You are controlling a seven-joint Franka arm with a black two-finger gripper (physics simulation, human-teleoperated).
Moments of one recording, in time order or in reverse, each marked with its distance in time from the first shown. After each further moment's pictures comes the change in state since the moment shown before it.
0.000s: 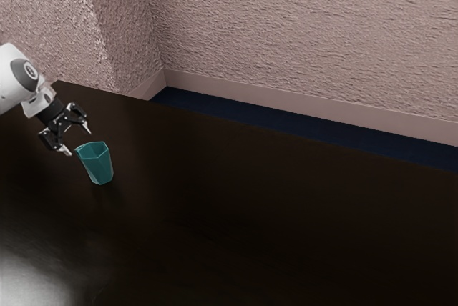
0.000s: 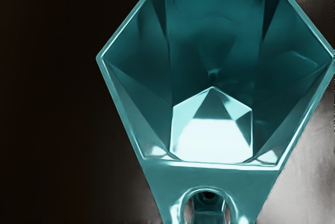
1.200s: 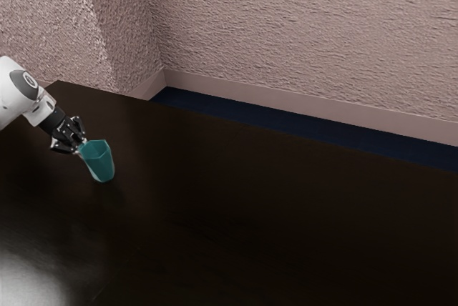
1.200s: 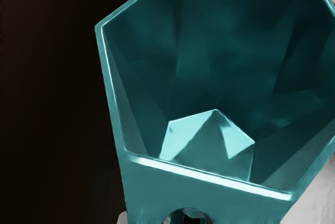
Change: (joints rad) arm 0.005 -0.002 -0.004 -0.069 -0.109 0.051 -0.066
